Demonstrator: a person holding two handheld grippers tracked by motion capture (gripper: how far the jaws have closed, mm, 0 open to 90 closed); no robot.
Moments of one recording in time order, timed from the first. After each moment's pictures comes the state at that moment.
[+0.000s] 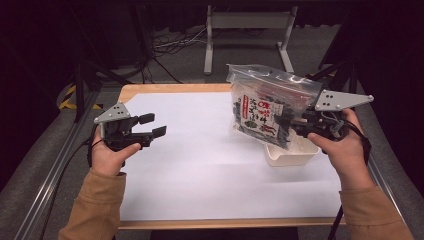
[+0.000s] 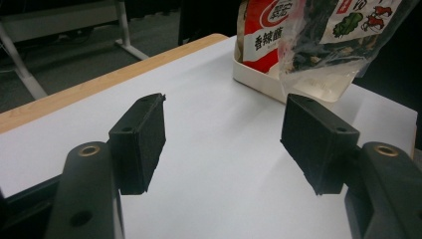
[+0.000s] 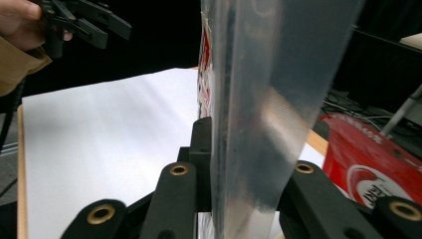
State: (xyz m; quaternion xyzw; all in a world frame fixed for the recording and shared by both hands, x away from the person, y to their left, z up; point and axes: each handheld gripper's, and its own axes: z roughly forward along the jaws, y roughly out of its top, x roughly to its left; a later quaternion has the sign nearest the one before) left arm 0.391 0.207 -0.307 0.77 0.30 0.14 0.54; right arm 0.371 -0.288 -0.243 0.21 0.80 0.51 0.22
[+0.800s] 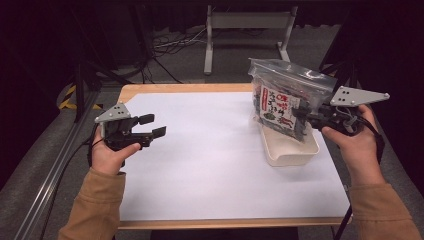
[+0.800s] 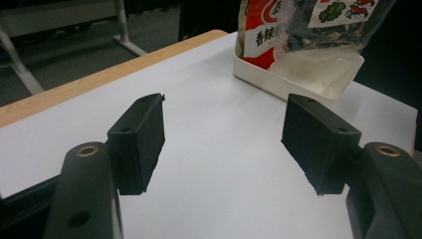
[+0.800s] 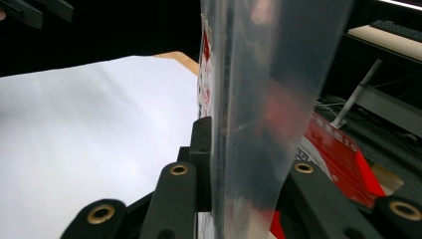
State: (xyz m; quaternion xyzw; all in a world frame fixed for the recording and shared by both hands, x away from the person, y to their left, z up) left arm 0.395 0.208 -0.311 0.78 0.30 0.13 0.54; right arm 0.386 -0.330 -0.250 0.24 0.79 0.49 0.26
